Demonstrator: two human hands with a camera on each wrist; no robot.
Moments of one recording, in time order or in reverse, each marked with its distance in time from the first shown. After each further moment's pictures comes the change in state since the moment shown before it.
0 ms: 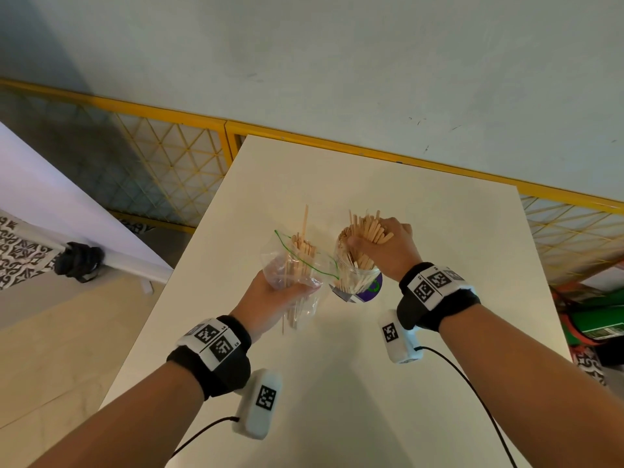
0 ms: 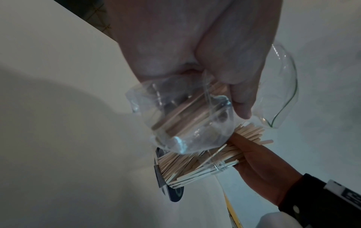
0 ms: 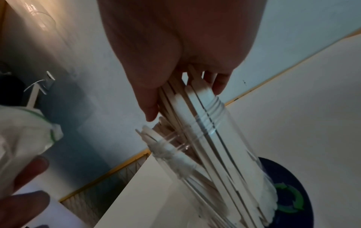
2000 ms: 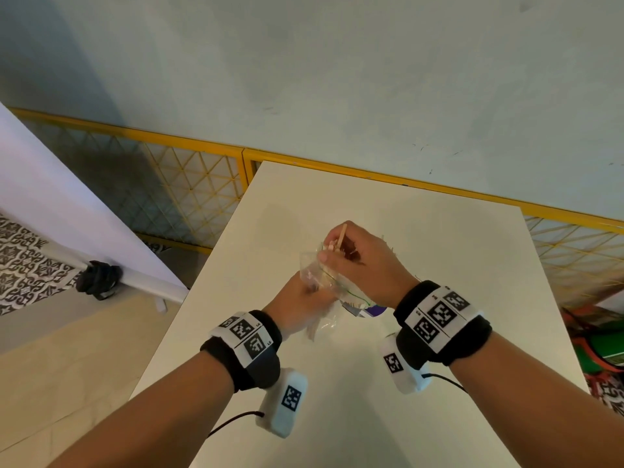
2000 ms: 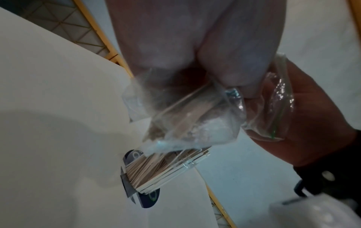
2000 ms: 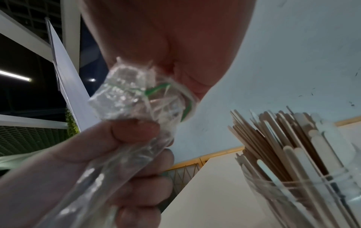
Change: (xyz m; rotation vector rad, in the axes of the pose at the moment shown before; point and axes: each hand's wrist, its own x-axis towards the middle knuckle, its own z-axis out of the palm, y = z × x) left_hand -0.010 0.051 0.032 0.210 -0.158 0.077; right_hand -0.060 -0.073 -0.006 0.221 -0.159 -0.488
